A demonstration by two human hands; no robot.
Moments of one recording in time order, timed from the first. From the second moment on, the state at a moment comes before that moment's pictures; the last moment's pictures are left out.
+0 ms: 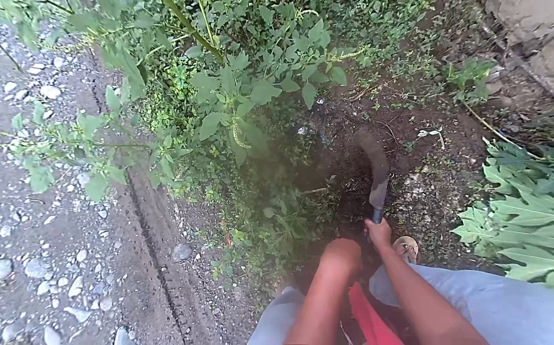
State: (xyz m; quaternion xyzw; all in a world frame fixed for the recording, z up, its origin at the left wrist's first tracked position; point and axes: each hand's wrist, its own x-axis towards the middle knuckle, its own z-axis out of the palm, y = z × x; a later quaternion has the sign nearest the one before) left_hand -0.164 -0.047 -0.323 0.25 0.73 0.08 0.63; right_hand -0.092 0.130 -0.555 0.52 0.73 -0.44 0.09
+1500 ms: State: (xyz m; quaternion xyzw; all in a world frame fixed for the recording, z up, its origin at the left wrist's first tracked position) left_hand -0.171 -0.047 -0.327 0.26 0.71 0.10 0.64; right_hand -0.227 0.060 -0.578 0.41 0.72 -0.52 0.19
